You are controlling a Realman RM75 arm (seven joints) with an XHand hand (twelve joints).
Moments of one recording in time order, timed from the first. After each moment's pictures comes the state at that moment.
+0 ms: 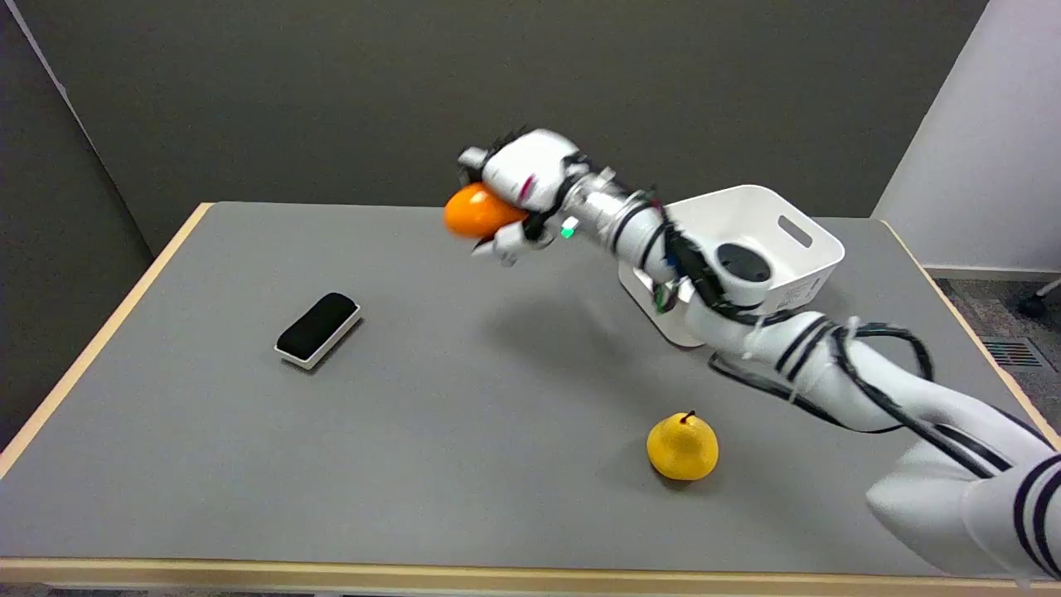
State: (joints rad) arm 0.64 -1.15 -2.09 1.19 -0.85 0.16 1.29
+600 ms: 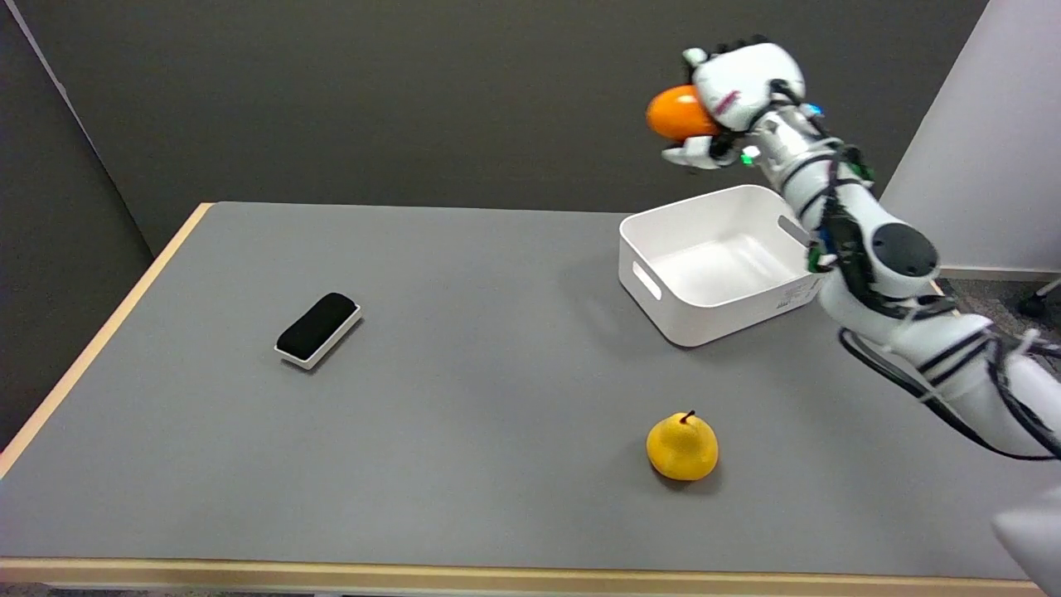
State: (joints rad) arm 0.41 -0.88 -1.78 1.50 -0.95 -0.21 1.30
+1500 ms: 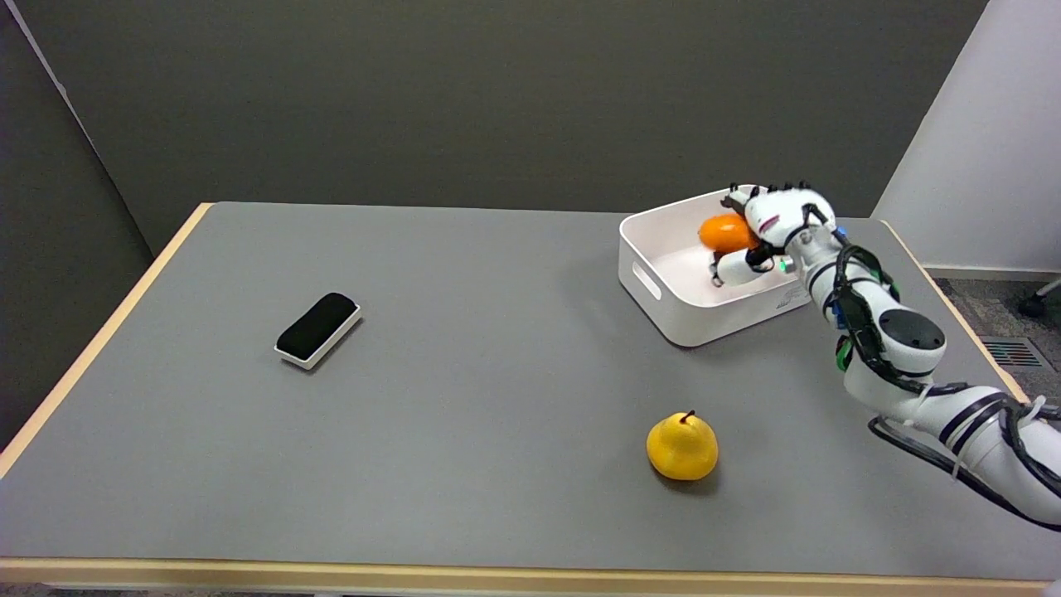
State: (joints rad) arm 0.21 -0.88 -1.74 1.32 -0.86 -0.29 1.39
